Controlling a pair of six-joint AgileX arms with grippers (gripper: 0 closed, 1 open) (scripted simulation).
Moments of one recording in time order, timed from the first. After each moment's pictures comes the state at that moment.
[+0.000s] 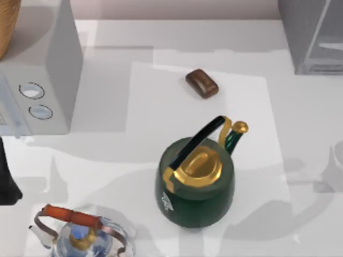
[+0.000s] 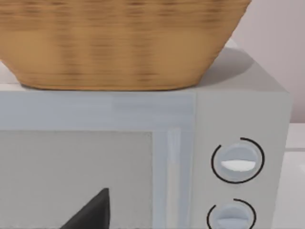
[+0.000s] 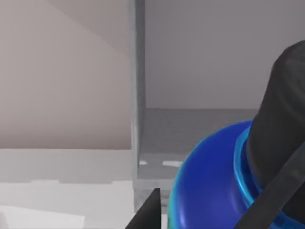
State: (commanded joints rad) left arm 0.00 0.00 0.00 0.00 0.00 0.00; right arm -0.02 0.16 0.10 0.11 -0.03 0.00
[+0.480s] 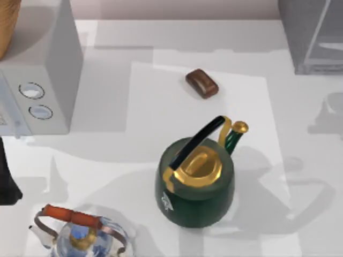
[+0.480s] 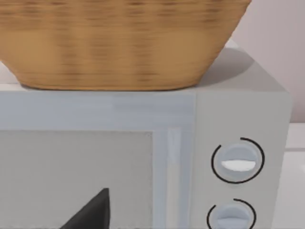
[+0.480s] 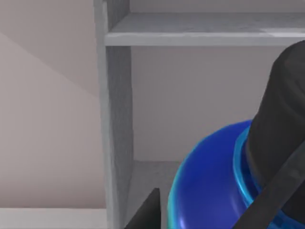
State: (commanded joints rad) left arm 0.00 0.00 0.00 0.00 0.00 0.00; right arm -0.13 0.91 0.45 0.51 -0.13 0.02
